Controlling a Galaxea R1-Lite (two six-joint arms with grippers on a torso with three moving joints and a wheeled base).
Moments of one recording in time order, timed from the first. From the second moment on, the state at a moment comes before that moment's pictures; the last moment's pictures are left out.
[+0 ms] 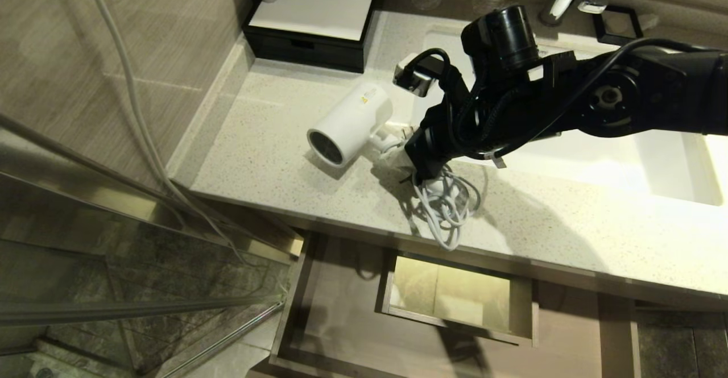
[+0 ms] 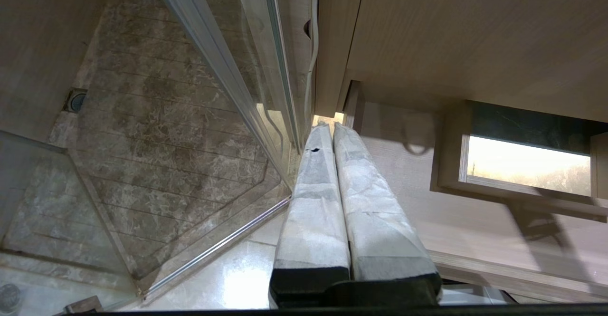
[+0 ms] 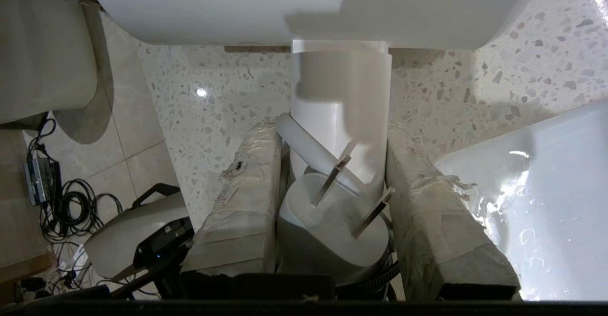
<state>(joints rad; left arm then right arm) 0.00 0.00 0.00 0.00 0.00 0.00 0.63 1.95 -1.79 0.31 0.23 -0.39</state>
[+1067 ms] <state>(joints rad) 0.00 0.00 0.00 0.00 0.00 0.00 0.65 1.97 -1.76 0.29 0.13 -0.37</state>
